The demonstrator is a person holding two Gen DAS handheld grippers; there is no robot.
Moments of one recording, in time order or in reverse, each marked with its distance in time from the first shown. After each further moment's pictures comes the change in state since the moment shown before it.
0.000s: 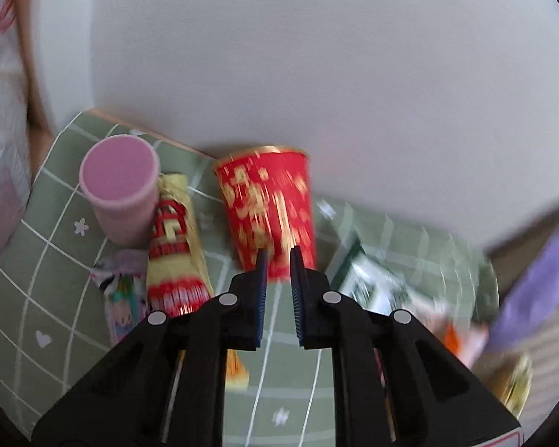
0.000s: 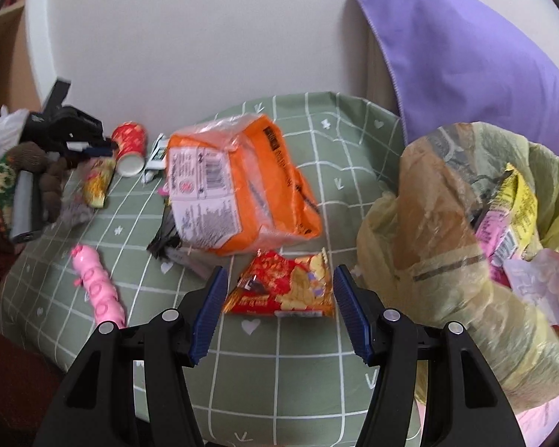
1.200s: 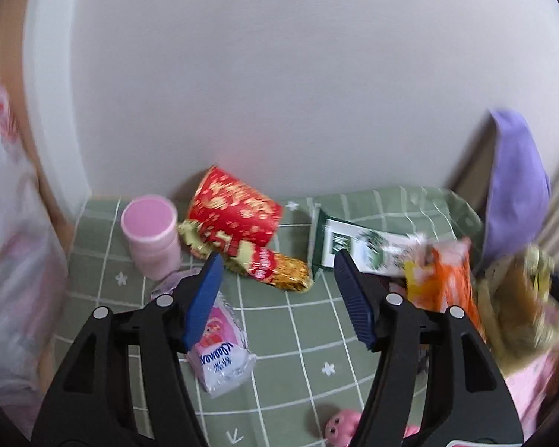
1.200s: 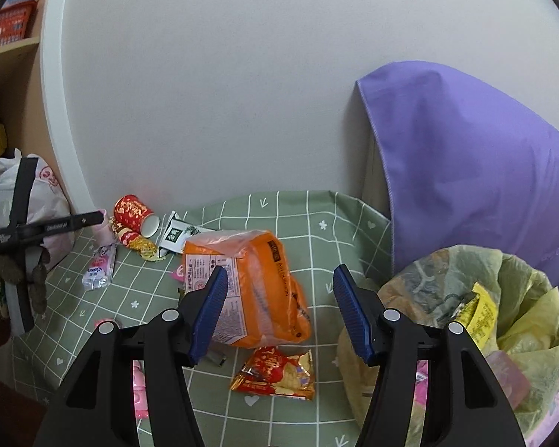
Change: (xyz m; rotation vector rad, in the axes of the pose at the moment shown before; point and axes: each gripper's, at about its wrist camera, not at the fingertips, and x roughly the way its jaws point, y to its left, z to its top) left arm -0.057 0.012 -0.029 0.276 -0.138 -0.087; right arm -0.047 0.006 0.072 -0.037 -0.182 -0.002
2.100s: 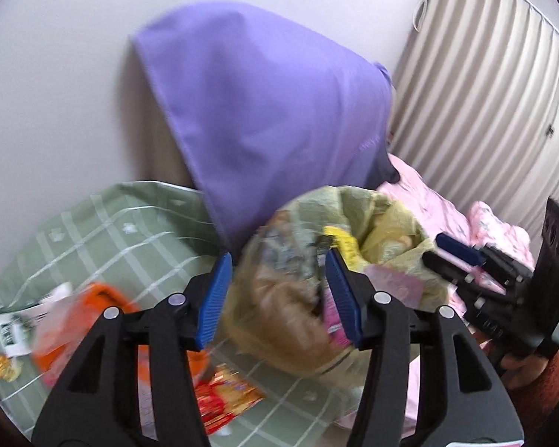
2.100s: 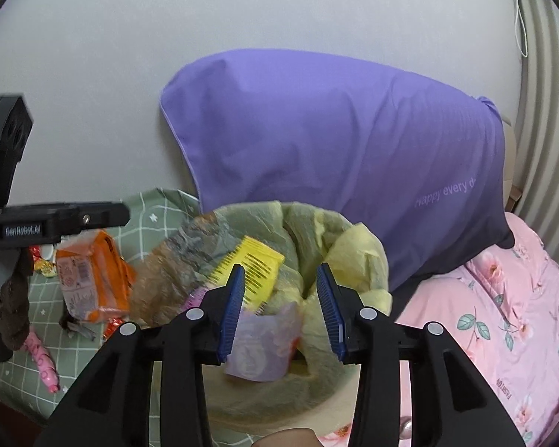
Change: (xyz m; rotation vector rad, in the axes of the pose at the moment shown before) left arm 0.010 -0.334 -0.035 0.536 0.144 -0.521; right arm -0.086 -0.147 -0.035 0.217 -0.023 -0.328
